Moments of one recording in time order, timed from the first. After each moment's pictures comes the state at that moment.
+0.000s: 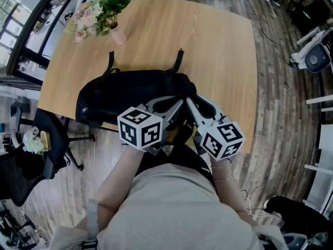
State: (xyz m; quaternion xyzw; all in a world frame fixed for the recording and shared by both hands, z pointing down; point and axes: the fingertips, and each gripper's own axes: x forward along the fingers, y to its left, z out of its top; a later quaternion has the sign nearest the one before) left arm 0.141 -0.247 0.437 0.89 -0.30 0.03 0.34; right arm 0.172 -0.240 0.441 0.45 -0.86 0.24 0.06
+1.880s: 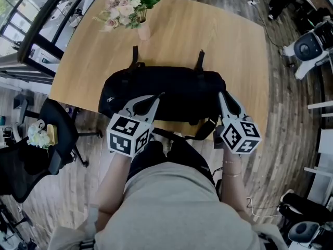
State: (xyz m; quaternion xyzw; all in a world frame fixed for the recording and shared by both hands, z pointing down) left arm -0.031 -0.231 0.428 0.87 -0.42 0.15 0.20; right arm 0.182 -0.243 0.438 0.57 -0.78 0.22 0.08
